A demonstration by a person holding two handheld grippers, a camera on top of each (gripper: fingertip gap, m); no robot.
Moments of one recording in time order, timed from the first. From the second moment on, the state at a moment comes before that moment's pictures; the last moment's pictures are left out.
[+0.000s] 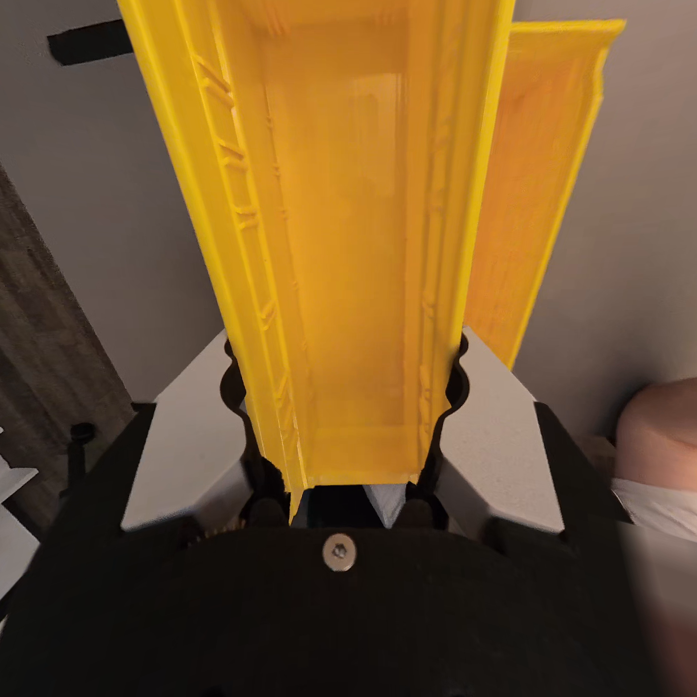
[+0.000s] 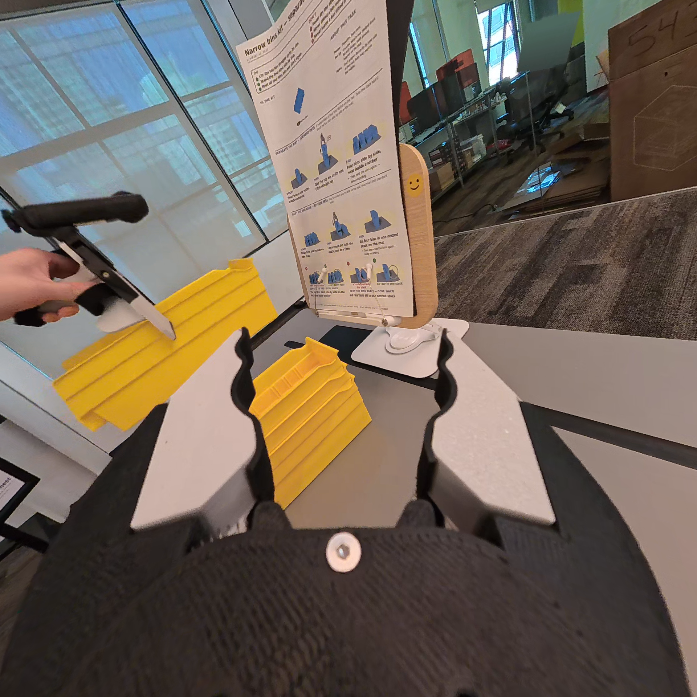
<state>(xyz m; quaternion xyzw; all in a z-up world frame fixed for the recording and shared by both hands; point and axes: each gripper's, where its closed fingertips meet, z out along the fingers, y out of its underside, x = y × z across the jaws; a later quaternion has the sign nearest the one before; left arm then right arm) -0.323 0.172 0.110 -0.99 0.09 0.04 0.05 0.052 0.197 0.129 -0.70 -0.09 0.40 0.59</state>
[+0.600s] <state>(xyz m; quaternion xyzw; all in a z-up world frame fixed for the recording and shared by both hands) -0.401 0.178 -0.076 -1.00 0.06 0.02 0.02 0.055 0.204 0.121 -0.71 -0.09 0.40 0.58</state>
